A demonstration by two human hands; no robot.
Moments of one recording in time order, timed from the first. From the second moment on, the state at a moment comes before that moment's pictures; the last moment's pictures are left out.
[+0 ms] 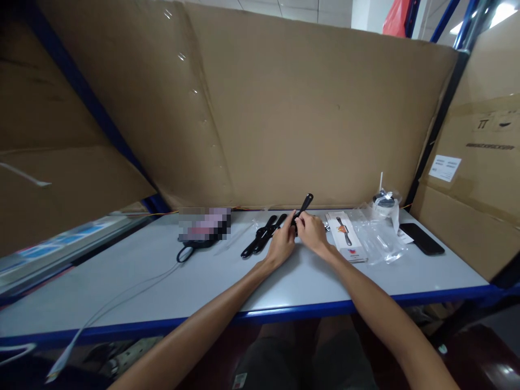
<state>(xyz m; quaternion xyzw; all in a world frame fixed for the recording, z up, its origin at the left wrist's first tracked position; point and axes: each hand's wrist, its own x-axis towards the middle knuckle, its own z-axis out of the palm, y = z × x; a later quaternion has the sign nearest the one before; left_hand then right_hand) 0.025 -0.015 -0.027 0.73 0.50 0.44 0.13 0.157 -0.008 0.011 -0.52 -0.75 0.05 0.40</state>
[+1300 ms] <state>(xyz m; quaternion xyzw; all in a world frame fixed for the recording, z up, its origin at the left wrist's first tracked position) 0.027 -0.019 -0.007 0.54 0.32 0.52 0.59 0.181 0.020 0.011 -0.49 -0.62 0.29 0.54</state>
